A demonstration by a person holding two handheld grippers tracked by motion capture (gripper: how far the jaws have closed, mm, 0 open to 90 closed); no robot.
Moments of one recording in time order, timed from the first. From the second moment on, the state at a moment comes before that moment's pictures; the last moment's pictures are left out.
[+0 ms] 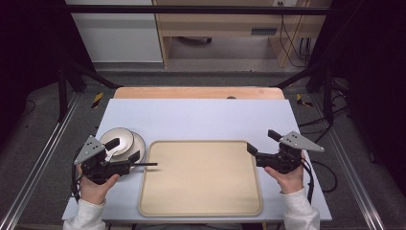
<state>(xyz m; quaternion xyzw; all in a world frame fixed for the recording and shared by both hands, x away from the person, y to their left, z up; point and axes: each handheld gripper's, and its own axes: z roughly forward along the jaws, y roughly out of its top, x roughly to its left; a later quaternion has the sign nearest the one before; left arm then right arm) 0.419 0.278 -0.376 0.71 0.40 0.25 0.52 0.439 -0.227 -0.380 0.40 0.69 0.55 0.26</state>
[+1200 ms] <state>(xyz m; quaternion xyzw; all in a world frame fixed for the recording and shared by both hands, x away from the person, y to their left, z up) 0.364 0.322 -0.396 0.78 0.39 0.24 0.44 0.429 -0.225 -0.378 0.40 0.69 0.54 0.26</state>
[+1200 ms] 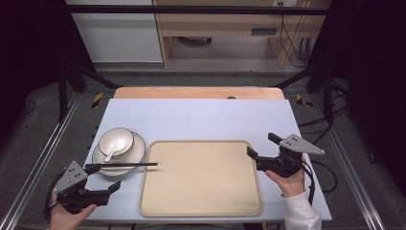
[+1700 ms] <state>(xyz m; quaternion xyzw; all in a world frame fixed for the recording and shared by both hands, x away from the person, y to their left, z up) 0.391 0.330 -0.434 0.79 0.43 0.24 0.36 0.432 -0.219 -0.381 0.40 0.70 0.53 0.25</state>
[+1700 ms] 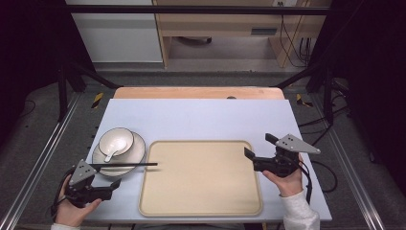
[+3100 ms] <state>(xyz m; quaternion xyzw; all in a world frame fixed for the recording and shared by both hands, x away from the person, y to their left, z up) 0.423 0.339 -0.455 0.80 0.43 0.26 0.33 0.433 -0.216 -0.381 0.39 0.71 0.53 0.25</state>
